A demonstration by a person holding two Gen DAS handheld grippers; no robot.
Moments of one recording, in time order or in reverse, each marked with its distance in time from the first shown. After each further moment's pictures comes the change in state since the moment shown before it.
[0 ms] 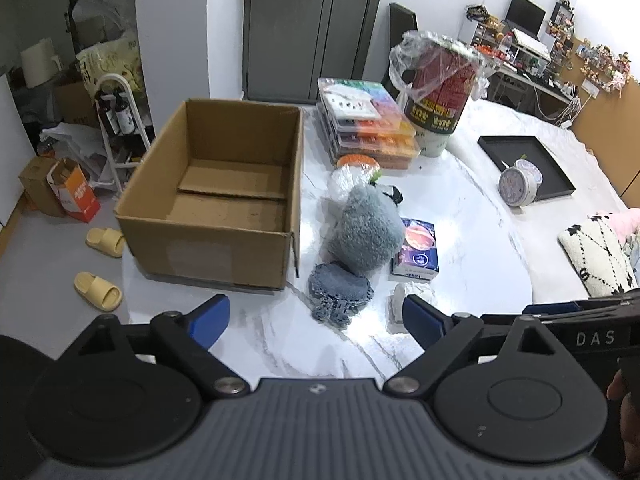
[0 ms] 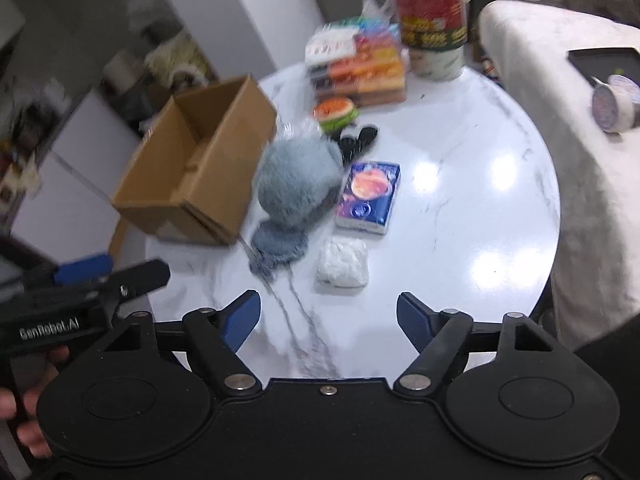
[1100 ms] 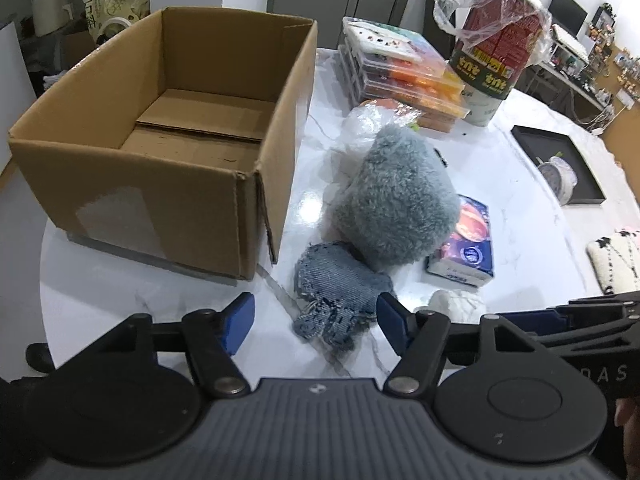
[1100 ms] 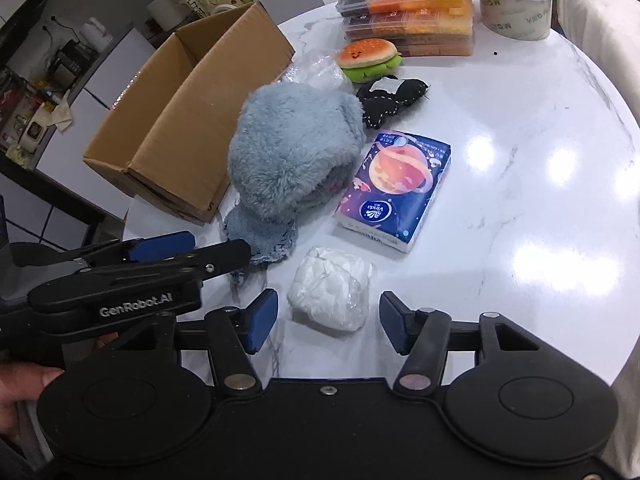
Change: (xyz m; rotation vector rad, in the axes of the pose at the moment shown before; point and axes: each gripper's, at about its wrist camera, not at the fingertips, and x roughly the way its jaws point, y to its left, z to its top) left arm 0.109 -0.007 -0.010 -0.109 0.071 0.039; right arm 0.099 -0.023 0.023 -0.124 0.126 0.147
